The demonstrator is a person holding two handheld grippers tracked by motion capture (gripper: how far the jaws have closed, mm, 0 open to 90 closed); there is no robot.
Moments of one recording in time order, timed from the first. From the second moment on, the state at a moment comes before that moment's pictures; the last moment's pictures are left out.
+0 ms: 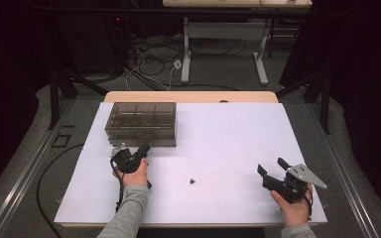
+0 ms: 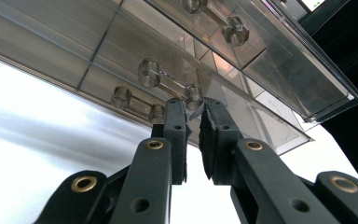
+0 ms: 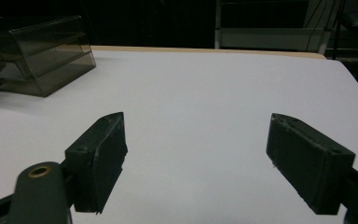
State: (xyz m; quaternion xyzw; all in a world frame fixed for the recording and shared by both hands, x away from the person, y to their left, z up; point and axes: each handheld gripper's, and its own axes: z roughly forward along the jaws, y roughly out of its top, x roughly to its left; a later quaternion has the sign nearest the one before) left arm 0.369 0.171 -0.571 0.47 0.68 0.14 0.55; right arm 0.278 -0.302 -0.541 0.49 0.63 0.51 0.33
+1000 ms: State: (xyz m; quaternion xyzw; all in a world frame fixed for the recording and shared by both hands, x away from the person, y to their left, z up) left arm 0.356 0.179 -0.562 0.50 0.66 0.16 0.54; right arm 0.278 -0.302 -0.541 0.49 0.63 0.51 0.32
